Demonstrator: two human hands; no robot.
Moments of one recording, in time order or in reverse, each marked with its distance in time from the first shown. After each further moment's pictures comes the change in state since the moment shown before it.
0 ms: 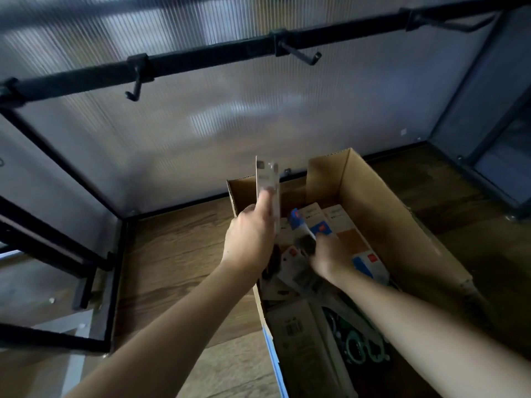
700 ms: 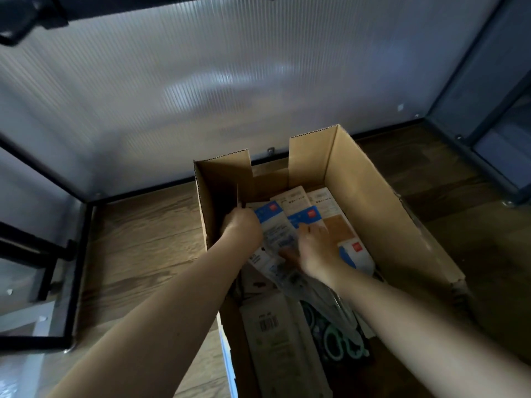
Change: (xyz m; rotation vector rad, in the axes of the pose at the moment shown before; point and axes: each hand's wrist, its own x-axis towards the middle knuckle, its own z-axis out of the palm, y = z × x) left_hand 0.052 -0.011 0.086 0.367 -0.540 -0.521; right_hand 0.023 0.039 0.026 -0.132 -0.034 -0.188
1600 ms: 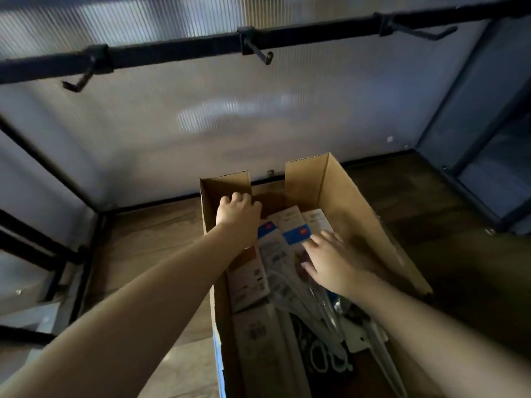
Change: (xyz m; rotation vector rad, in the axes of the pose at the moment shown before) left_hand -0.017 0.001 -0.039 0.478 0.300 0.382; right_hand -0.033 0.029 -0.060 -0.349 0.120 -0.366
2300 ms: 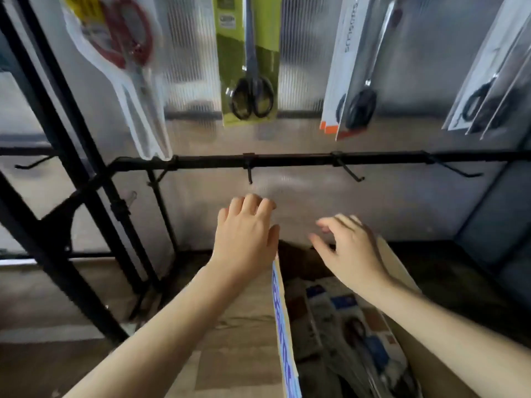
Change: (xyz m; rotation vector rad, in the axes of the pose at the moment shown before) left_hand -0.159 -0.108 -0.104 -0.362 0.761 -0.200; right_hand 0.029 -0.110 -0.186 0.277 0.683 -0.038
